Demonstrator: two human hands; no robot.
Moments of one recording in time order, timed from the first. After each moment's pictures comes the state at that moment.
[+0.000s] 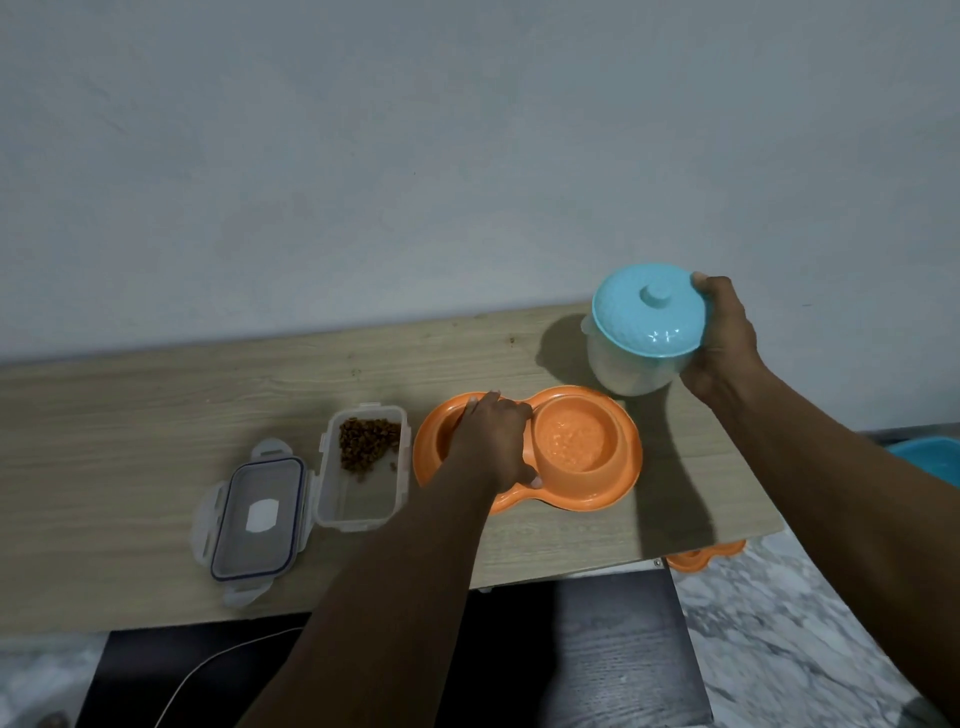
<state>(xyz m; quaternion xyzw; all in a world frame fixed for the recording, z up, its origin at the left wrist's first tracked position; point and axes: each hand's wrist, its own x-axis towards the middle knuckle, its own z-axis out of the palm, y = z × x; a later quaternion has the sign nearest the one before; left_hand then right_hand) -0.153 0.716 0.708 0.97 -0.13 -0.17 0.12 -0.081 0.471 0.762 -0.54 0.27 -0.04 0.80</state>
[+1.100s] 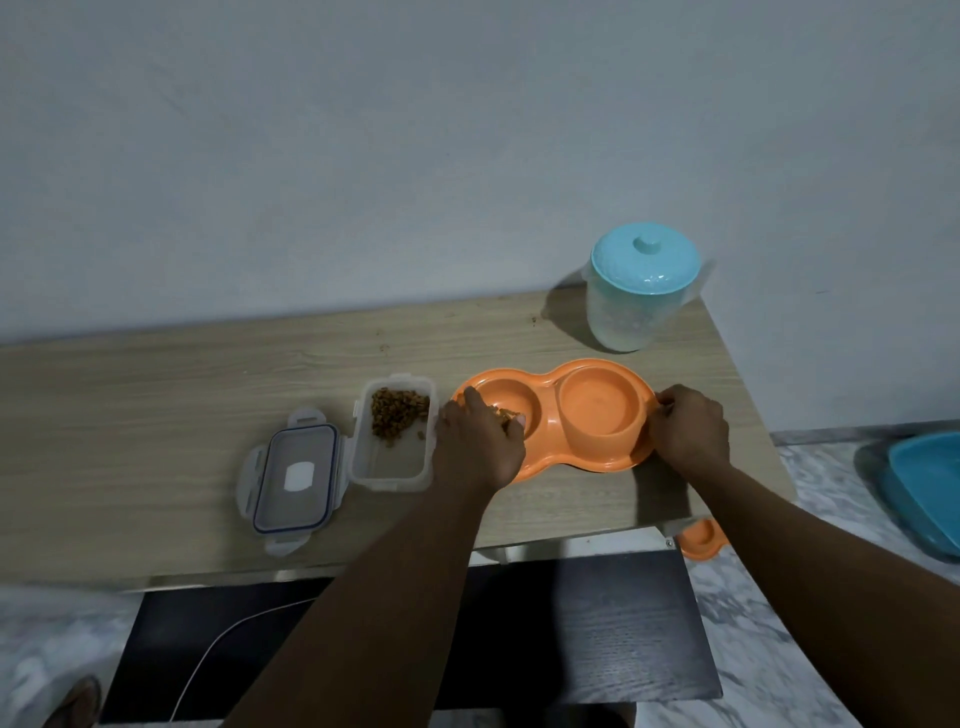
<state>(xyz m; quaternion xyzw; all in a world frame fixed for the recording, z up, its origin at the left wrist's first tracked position) -0.210 0.738 0.709 0.95 0.15 -0.09 0.25 -0.171 0.500 0.676 -0.94 0.19 0.01 0.28</state>
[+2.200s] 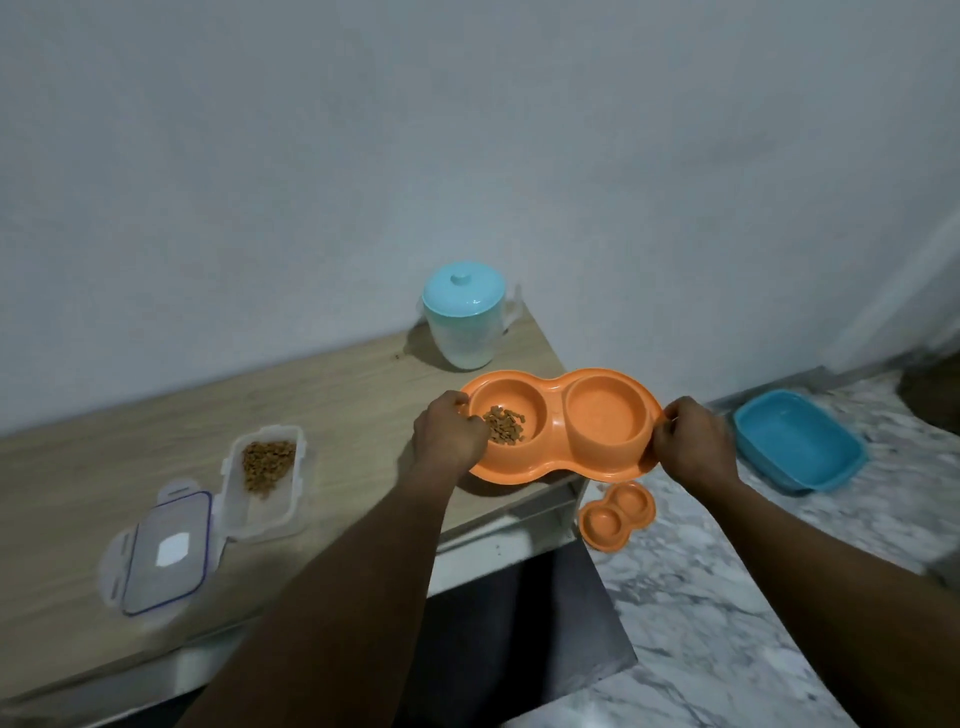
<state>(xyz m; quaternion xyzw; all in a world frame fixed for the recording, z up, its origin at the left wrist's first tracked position) -0.228 0.614 0.773 0.90 0.11 -0.10 0.41 -0.280 0.340 0.718 -0.93 0.26 -0.09 0.25</state>
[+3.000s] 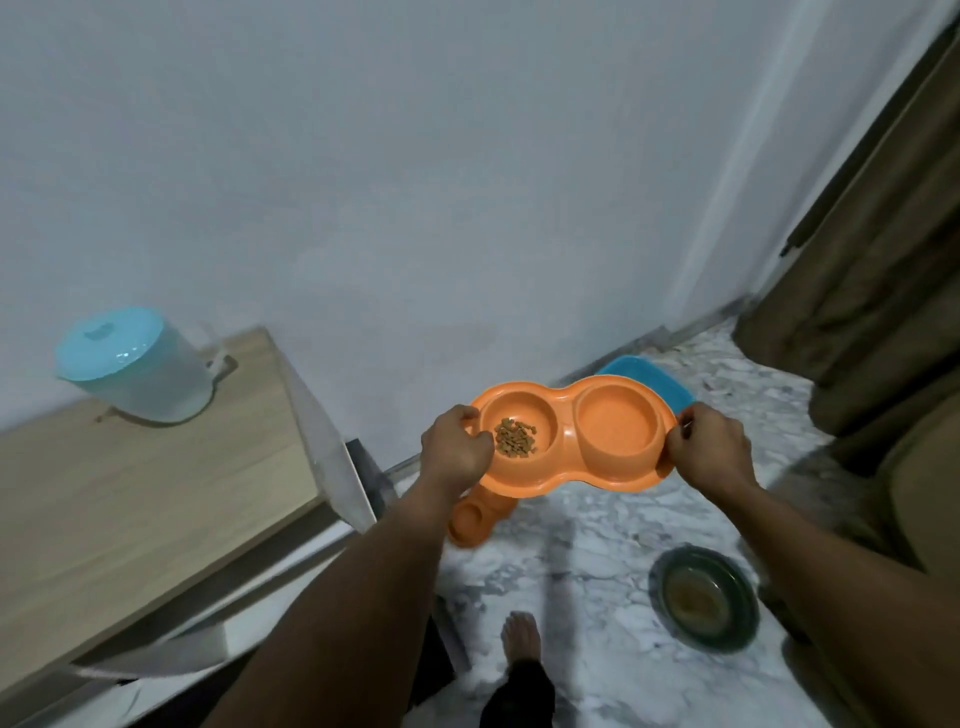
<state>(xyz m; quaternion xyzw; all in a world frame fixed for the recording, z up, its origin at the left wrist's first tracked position) -0.288 0.223 0.730 0.88 0.00 -0.20 0.44 -0.399 -0.042 0.702 -0.89 0.39 -0.08 0.23</state>
